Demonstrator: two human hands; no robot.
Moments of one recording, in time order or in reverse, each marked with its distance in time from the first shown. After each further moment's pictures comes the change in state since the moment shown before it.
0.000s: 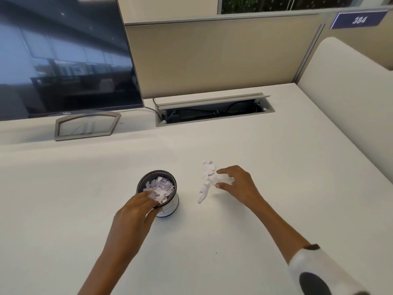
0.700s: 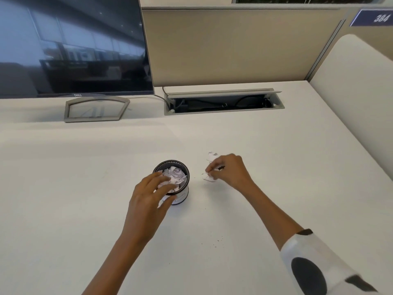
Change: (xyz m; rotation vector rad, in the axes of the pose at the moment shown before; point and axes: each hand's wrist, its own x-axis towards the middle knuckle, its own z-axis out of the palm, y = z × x) left_hand -0.004 0.007 0.018 -0.061 0.133 0.049; right_hand 0.007 -0.045 0.011 0.044 -0.082 -0.086
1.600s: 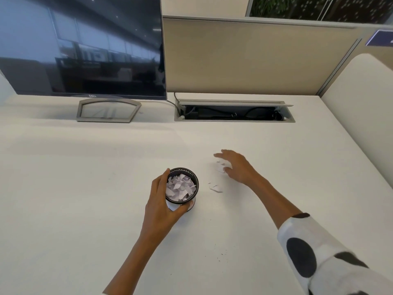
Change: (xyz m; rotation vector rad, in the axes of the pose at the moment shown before) left_hand 0.007 0.000 0.027 -0.530 0.006 -0.451; right_hand 0.061 0.022 -0.009 -0.421 -0.150 -0.099
